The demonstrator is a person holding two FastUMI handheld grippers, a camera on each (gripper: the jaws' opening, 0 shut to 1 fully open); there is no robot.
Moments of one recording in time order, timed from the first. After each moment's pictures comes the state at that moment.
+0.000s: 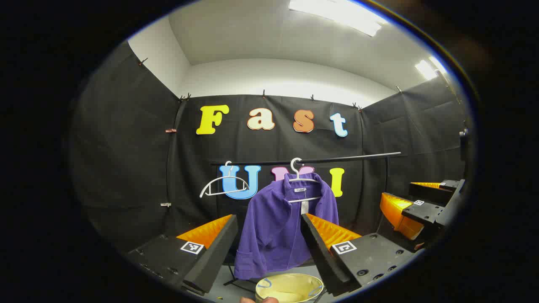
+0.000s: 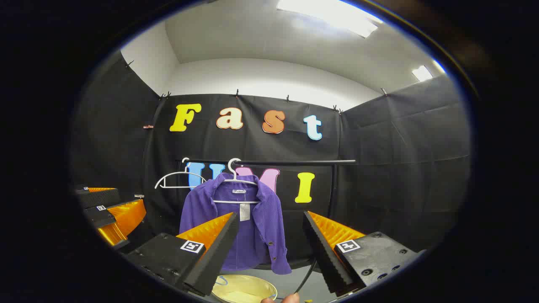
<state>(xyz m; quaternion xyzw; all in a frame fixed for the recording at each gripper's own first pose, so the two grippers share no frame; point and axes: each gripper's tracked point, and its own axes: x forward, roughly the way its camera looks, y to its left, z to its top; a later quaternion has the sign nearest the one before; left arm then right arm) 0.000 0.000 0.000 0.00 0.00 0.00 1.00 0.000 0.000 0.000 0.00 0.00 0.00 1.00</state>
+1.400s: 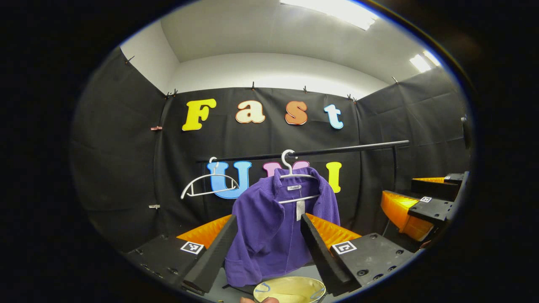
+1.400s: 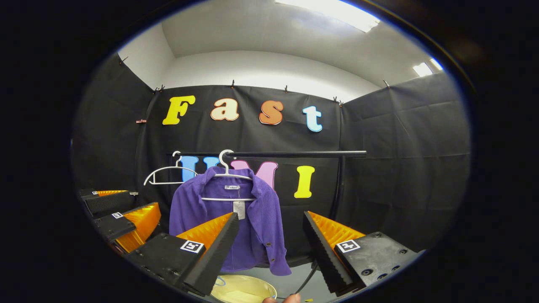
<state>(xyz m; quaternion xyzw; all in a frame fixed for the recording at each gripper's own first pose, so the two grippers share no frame) 0.112 -0.043 -0.029 0.02 0.02 -0.02 1.00 0.075 -0.013 -0.022 0.00 0.03 -0.01 1.00</state>
